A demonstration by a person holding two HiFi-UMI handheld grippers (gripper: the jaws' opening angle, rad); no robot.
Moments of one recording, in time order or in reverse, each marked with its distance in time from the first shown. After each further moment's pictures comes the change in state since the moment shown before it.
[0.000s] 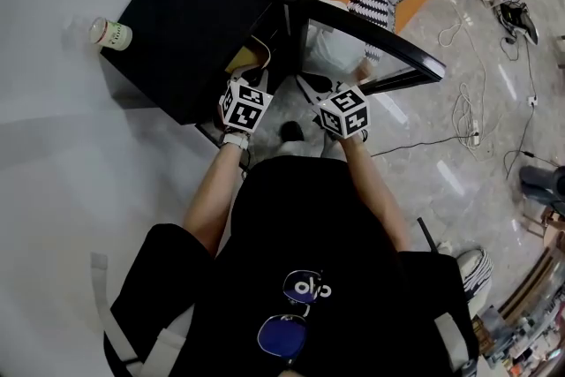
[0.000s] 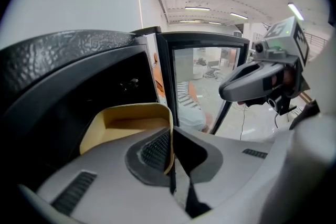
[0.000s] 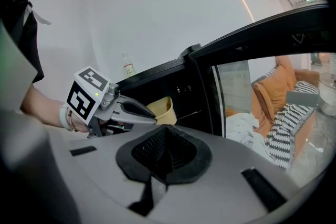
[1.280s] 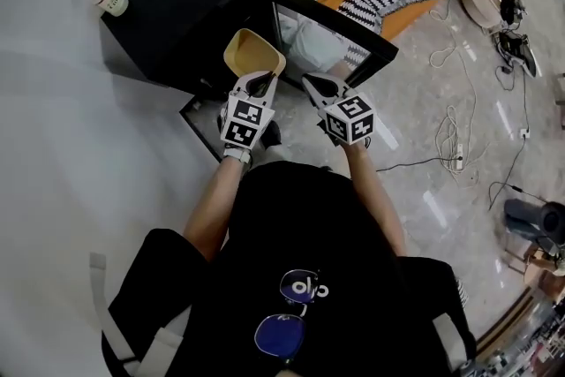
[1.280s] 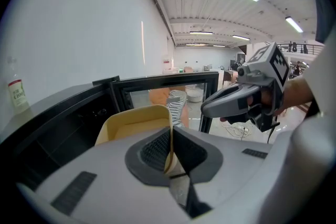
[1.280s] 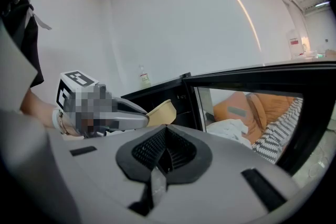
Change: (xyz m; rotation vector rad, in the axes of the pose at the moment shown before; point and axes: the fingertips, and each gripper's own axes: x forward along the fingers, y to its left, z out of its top) left arm -0.062 -0.167 0.081 -0.093 -0.246 0.050; right arm -0.162 -0.016 -0.010 -0.088 -0.037 0.077
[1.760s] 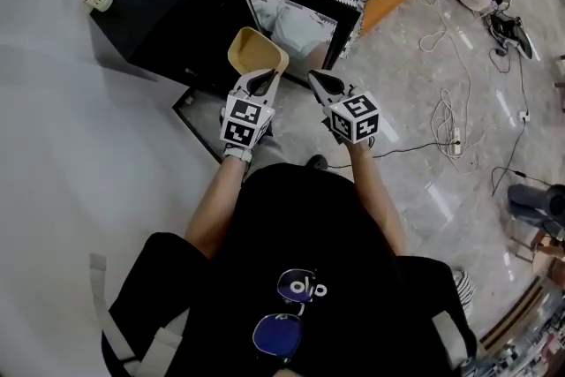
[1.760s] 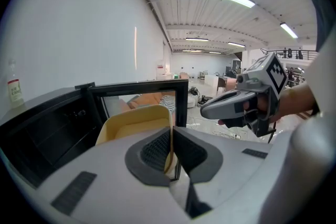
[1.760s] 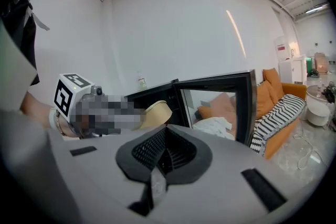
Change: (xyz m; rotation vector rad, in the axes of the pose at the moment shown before) left arm -0.010 -0.118 0.019 -0.016 -0.060 -0.037; right arm -0.122 -0.012 -0.034 0.005 -0.051 -0.074
